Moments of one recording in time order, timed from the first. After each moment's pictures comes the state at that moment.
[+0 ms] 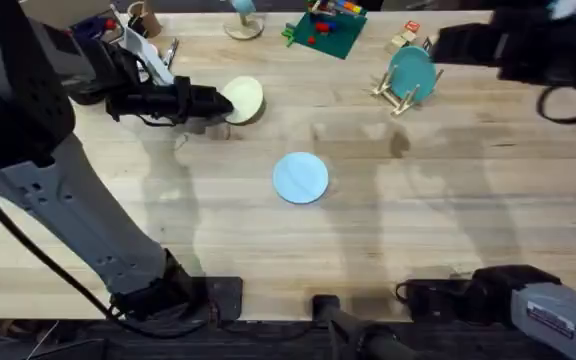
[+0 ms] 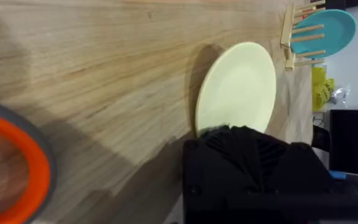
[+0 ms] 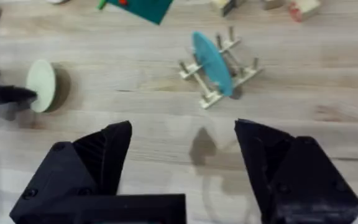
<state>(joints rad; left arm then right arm) 0.34 2.11 1.23 -0.64 1.08 0.32 0.06 1.09 1.12 -0.78 -0.15 0.16</state>
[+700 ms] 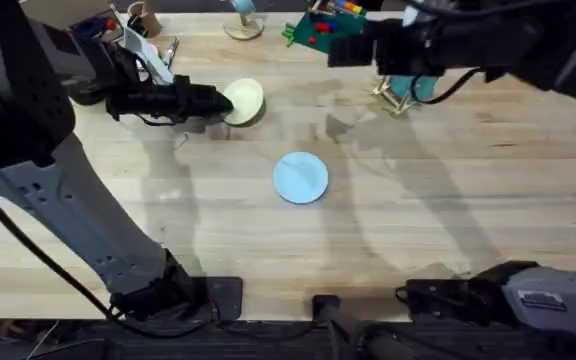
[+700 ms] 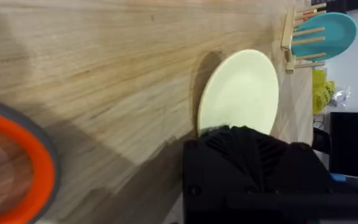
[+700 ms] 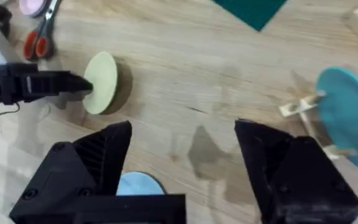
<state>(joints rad) 0.34 2.12 1.24 -0.63 1.08 0.30 0.35 1.44 1.12 -0.42 -0.19 0.27</state>
